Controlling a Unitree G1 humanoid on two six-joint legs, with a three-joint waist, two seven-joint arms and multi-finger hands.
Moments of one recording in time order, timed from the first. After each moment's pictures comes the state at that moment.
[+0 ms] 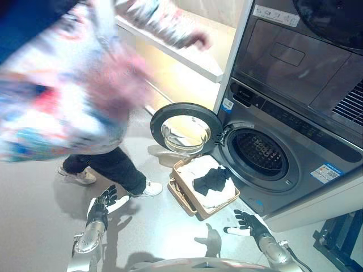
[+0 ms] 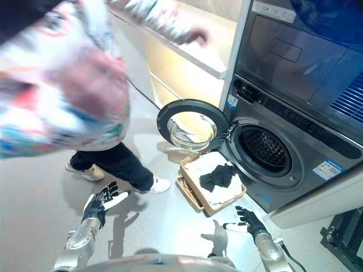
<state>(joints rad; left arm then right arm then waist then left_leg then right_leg) 0.19 0.32 0.00 0.54 -0.28 -0.11 0.08 0.14 -0.37 0.21 0.77 0.01 -0.09 -0.02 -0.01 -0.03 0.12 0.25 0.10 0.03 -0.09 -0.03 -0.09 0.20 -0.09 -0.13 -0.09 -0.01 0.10</state>
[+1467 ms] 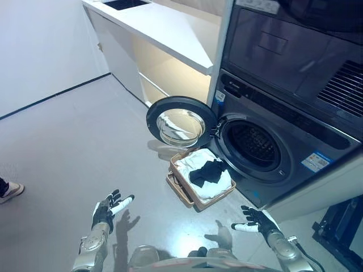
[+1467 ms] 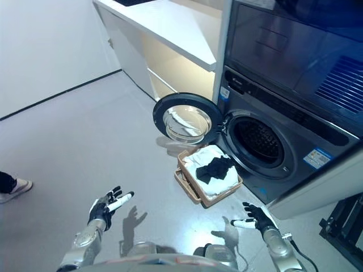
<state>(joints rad) 0.11 0.29 -0.03 0.68 -0.37 -0.10 0.08 0.13 -0.47 0.20 0.75 0.01 -0.09 -0.01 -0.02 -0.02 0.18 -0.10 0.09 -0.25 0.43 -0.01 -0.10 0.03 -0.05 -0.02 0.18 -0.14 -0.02</state>
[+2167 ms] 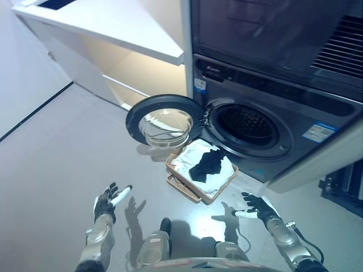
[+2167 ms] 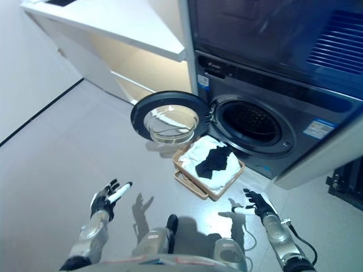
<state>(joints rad) -0.01 0.25 -0.05 0.70 -0.43 -0.14 0.20 -0.01 -0.46 0.25 0.79 0.01 -0.09 -0.07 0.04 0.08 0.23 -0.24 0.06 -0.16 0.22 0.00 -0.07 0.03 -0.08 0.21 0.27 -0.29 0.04</state>
